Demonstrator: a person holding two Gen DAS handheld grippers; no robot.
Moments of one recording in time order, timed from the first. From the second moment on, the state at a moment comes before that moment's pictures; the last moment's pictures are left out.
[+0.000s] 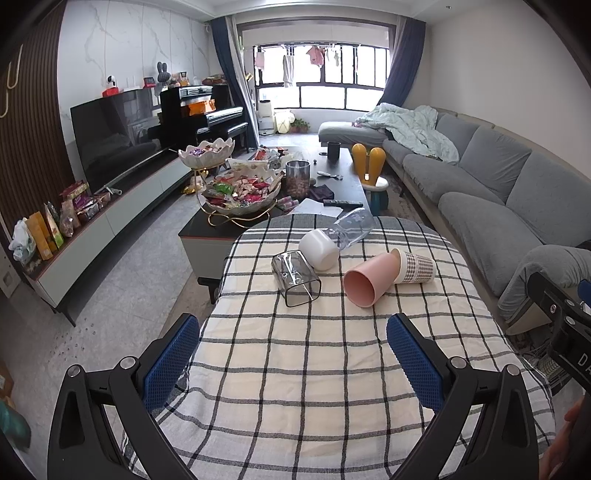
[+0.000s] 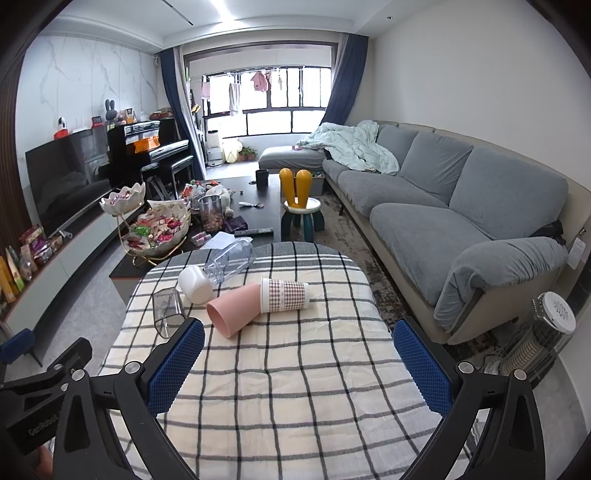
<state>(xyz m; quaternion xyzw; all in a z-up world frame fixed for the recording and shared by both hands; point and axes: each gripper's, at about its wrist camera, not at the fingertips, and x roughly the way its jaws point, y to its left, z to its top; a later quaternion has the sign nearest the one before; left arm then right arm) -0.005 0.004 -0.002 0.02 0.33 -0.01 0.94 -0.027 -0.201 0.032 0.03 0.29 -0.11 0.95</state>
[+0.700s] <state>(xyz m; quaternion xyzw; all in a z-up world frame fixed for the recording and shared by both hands) 0.075 0.076 -0.038 0.00 0.34 0.06 0.94 0.092 -0.124 -0.012 -0.01 0.33 -0.03 0.94</state>
